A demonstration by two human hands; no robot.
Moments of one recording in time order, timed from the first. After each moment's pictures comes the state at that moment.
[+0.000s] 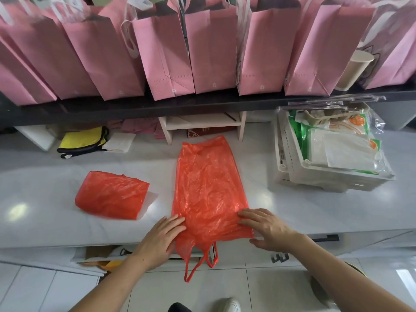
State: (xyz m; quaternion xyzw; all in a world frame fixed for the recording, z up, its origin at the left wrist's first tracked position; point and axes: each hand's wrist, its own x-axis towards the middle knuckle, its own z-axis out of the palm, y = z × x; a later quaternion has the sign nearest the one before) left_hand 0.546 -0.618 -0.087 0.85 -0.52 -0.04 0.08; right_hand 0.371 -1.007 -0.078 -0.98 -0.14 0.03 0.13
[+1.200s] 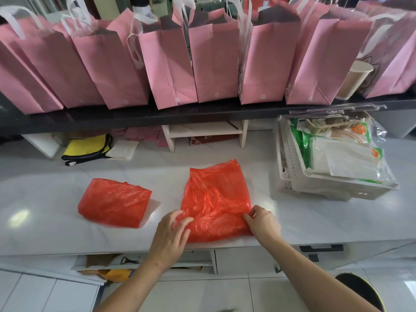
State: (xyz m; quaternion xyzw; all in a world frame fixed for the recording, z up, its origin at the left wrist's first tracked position) left_hand 0.535 -0.661 -0.070 0.86 -0.43 0.13 0.22; right_hand 0.426 -0.963 -0.063 -0.87 0.39 0.03 0.30
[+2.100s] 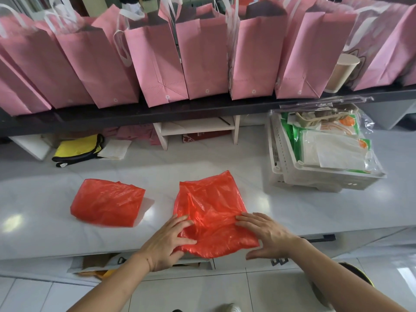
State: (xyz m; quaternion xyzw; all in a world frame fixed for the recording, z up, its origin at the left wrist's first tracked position) left_hand 0.539 -0.655 -0.047 0.80 -0.57 -0.14 0.11; right_hand 0.360 -1.007 -0.080 -0.98 -0.11 0.05 0.14
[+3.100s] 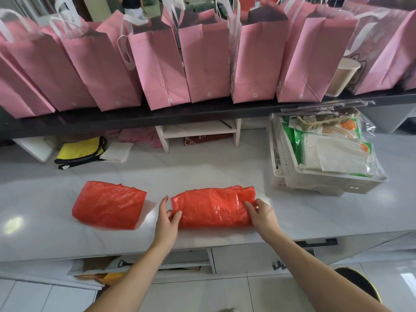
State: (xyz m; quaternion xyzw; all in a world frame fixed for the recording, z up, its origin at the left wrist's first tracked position) left_hand 0.542 -0.704 -0.034 0.81 -0.02 -0.17 0.56; right_hand 0.419 -0.976 -0.060 -0.80 0.39 -0.07 0.45
